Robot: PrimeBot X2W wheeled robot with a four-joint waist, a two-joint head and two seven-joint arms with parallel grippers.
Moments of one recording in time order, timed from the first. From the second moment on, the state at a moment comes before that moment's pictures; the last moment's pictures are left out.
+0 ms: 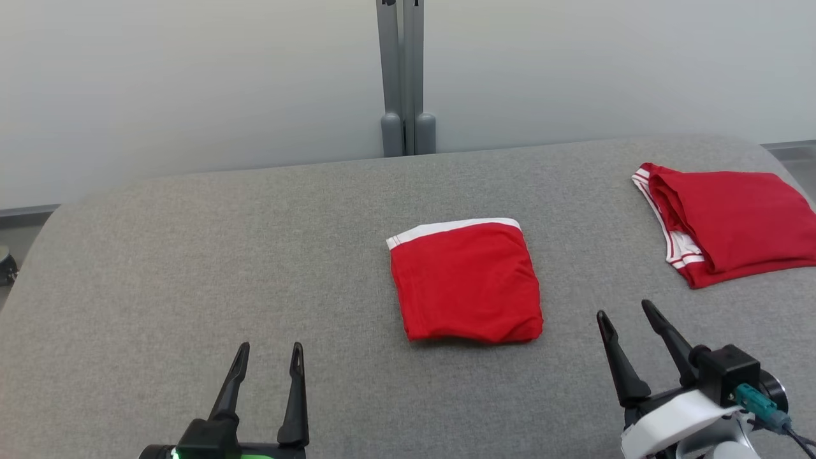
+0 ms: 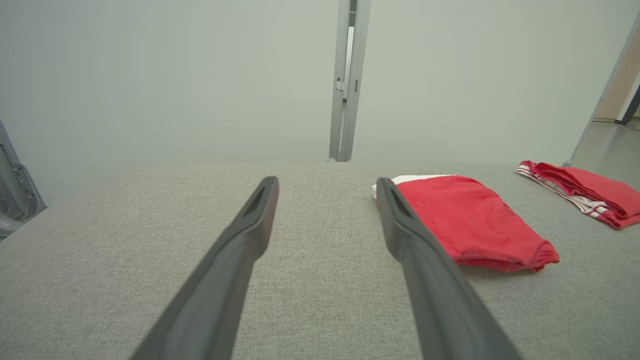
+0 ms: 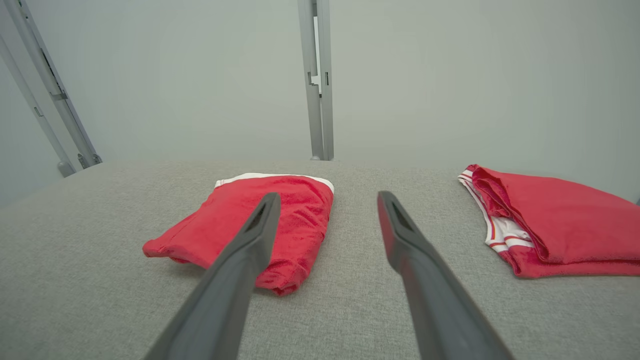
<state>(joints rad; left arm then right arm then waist) 0.13 0.05 -0.22 0.07 -0.19 0.03 -0.26 0.00 -0.23 0.18 0.20 0.27 0.13 -0.26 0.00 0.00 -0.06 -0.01</state>
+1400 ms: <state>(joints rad) 0.18 0.05 -0.20 0.14 -0.18 0.08 -0.26 0.14 -0.15 0.12 0.18 0.21 0.13 -0.26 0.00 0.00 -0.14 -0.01</state>
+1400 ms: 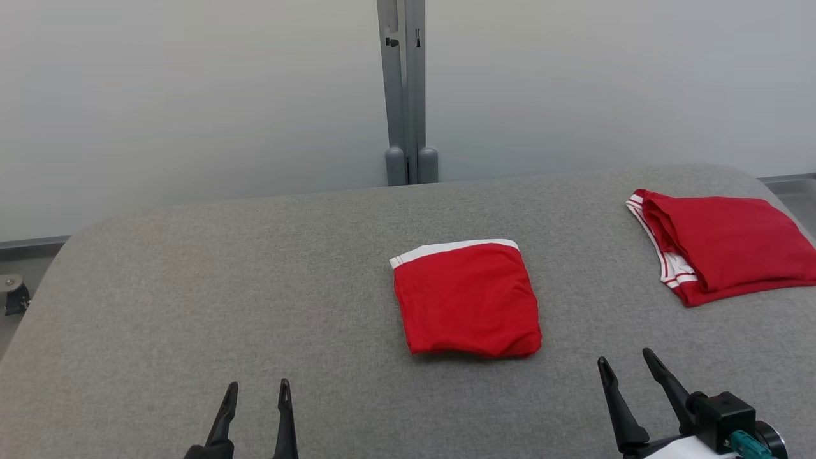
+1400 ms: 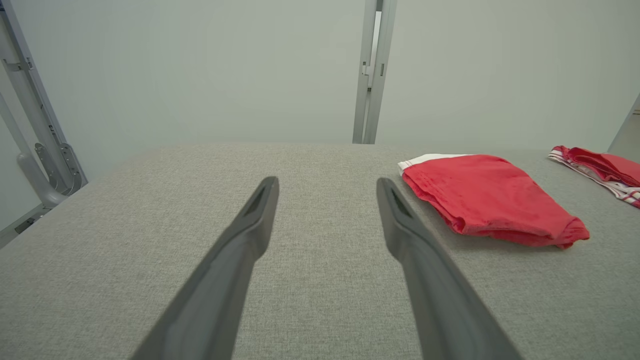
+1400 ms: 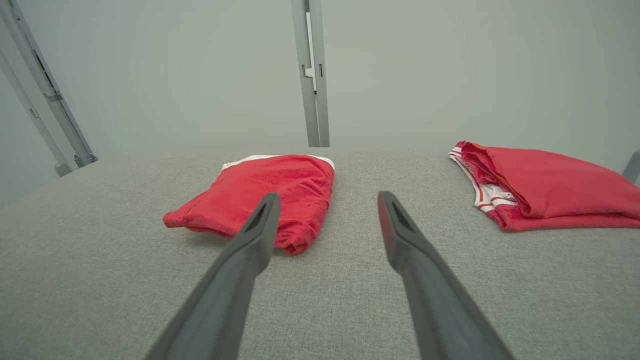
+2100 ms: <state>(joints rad) 0.17 0.05 -0.20 0.14 -0.18 0.08 -0.26 0.14 -0.15 0.11 0.19 0.21 0.13 -0.26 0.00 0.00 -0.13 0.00</state>
